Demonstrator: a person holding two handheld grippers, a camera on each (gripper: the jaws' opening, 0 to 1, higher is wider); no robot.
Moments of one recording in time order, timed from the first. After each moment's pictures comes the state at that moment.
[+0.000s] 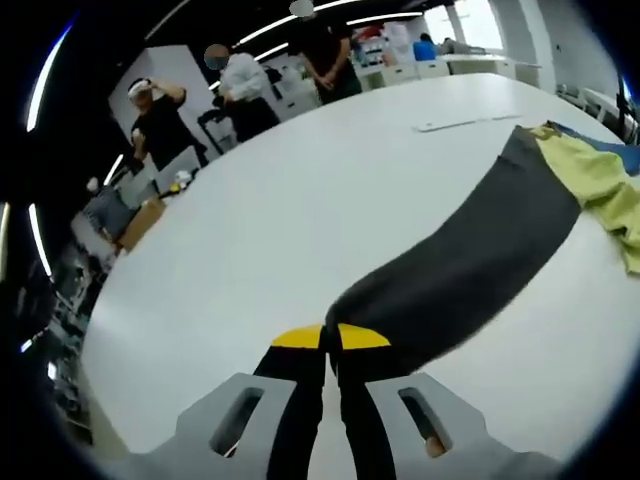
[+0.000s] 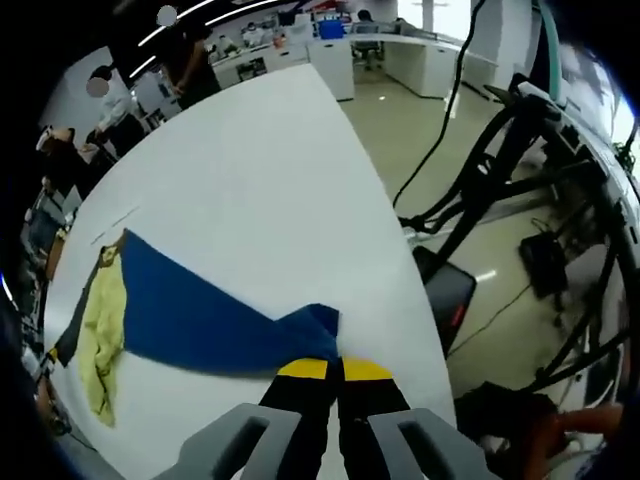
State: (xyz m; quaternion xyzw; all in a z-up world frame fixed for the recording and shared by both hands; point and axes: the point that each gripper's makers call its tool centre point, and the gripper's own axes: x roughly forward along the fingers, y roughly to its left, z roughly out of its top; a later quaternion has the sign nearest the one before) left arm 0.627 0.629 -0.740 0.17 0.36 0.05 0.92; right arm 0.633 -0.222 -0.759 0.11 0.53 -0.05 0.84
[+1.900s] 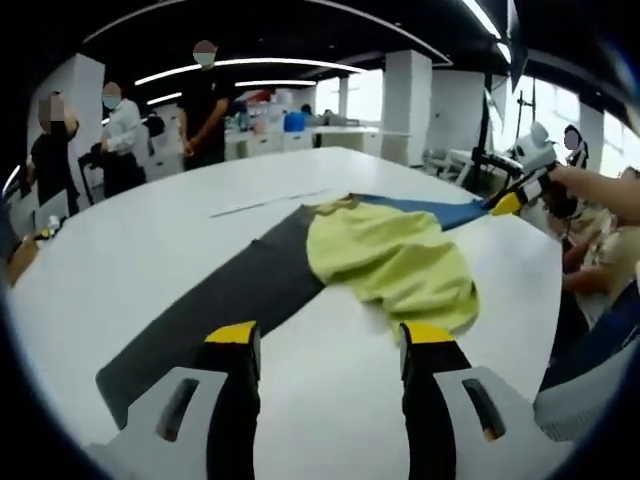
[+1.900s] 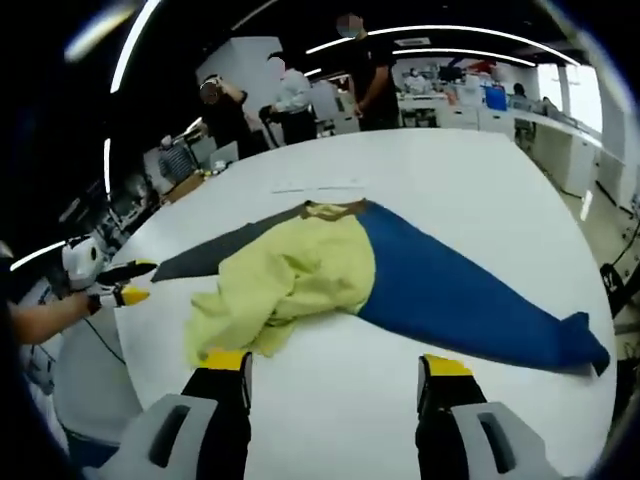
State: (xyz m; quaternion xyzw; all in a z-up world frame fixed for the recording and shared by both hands) left arm 0.568 0.374 -0.717 0.06 0.25 -0.28 0.92; right arm 0.582 0.061 -0.726 0.02 0.38 0.25 0.89
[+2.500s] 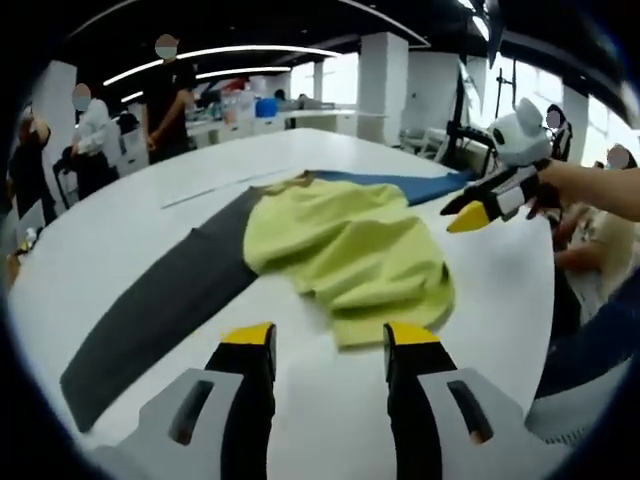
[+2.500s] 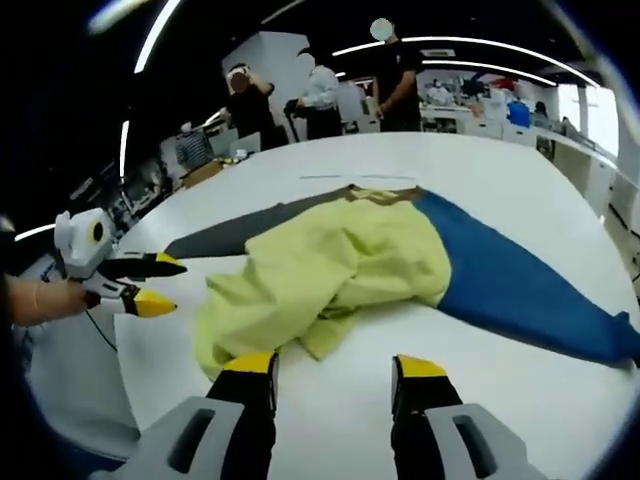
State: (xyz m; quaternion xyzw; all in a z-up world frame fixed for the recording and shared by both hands) left arm 0.560 0.314 -0.756 0.08 0.28 -0.32 0.90; right arm 0.578 0.129 -0.764 0.01 0.36 0.29 0.89
